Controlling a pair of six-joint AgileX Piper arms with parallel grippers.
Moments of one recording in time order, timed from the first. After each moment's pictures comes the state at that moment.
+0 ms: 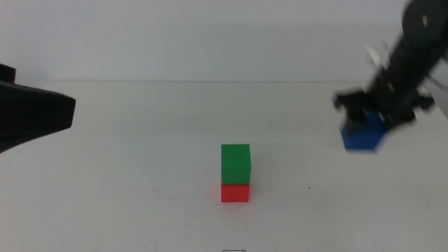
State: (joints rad) left arm -0.02 0.79 -1.23 -0.60 1.24 0.53; right arm 0.24 1.81 -1.53 0.01 1.20 0.23
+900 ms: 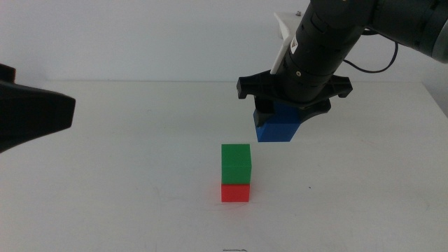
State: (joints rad) left arm -0.02 0.79 -1.23 -0.60 1.24 0.53; right arm 0.64 1.79 -1.75 -0.03 1.24 0.50
